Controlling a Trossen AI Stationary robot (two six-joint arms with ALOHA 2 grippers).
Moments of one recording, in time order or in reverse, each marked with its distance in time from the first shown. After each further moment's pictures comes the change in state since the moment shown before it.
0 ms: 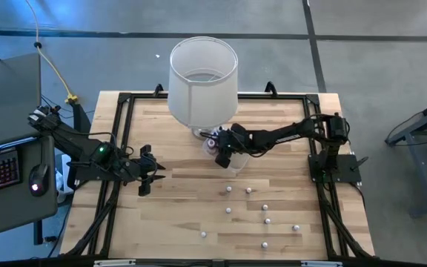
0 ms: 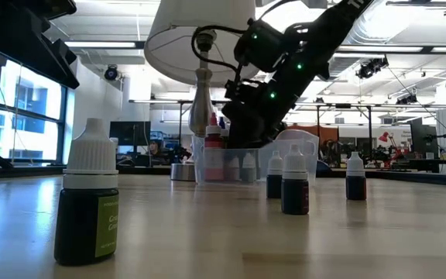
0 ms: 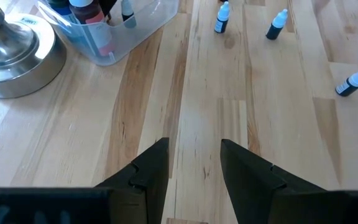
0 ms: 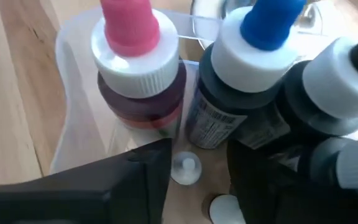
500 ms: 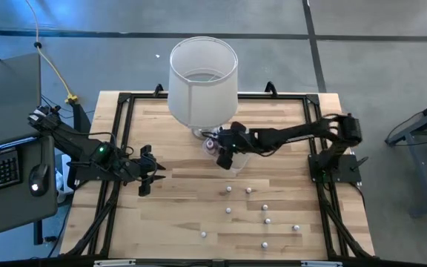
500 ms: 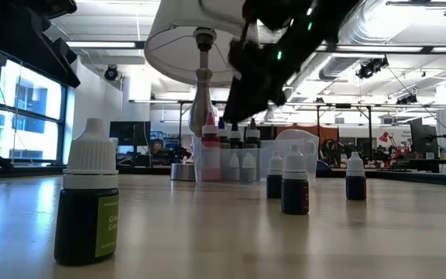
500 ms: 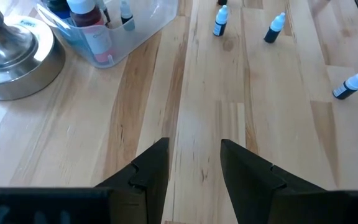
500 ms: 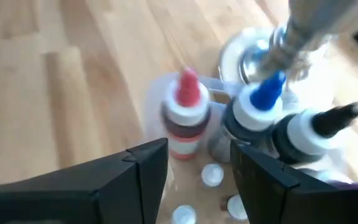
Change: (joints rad) left arm 0.000 0.000 0.000 0.011 0.001 0.000; right arm 0.057 -0.140 0.039 -0.100 -0.028 -0.024
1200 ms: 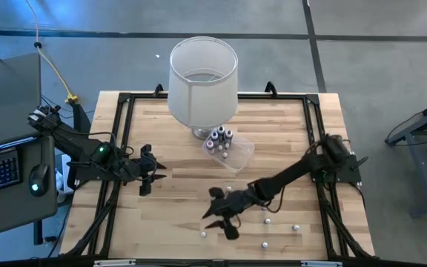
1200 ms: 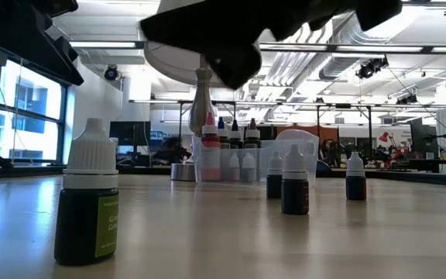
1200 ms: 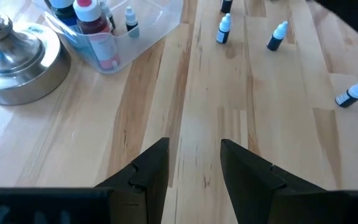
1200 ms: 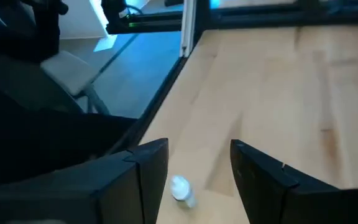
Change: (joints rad) left arm 0.000 0.000 0.000 0.016 -0.022 0.001; right arm 0.469 0.229 0.041 0.581 -0.292 0.017
